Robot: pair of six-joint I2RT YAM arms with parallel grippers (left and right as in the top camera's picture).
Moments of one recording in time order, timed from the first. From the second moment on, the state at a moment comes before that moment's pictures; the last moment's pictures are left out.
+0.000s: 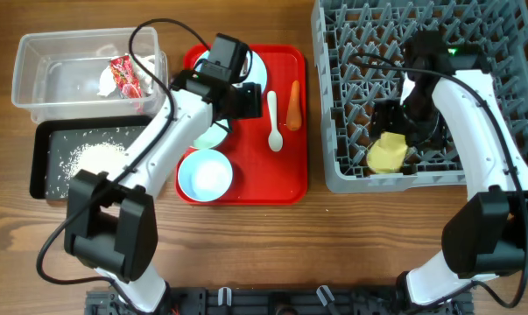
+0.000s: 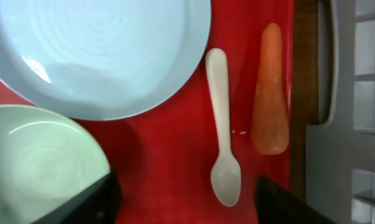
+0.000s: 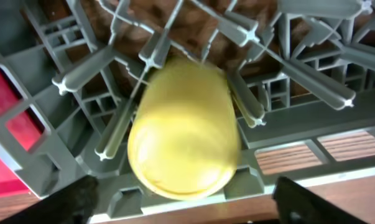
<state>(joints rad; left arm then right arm) -0.41 1.84 1.44 -0.72 0.07 -0.42 0.05 1.78 1.55 -1.41 0.01 0.24</state>
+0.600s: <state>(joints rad) -0.60 1.89 1.44 -0.45 -0.16 -0.27 0.05 1.68 1.69 -1.36 -0.08 0.25</state>
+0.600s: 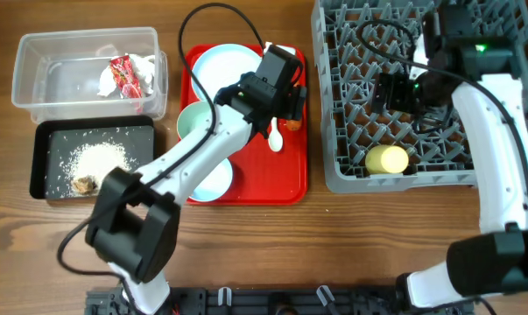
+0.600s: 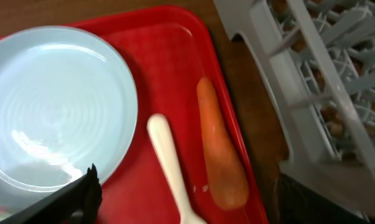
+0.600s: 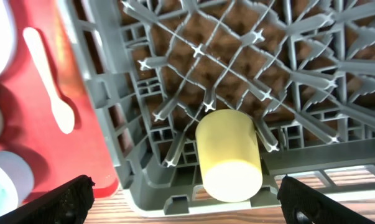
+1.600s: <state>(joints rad) -0.66 2.11 1.44 -0.31 -0.16 -0.42 0.05 1.64 1.70 -1.37 -0.09 0.24</state>
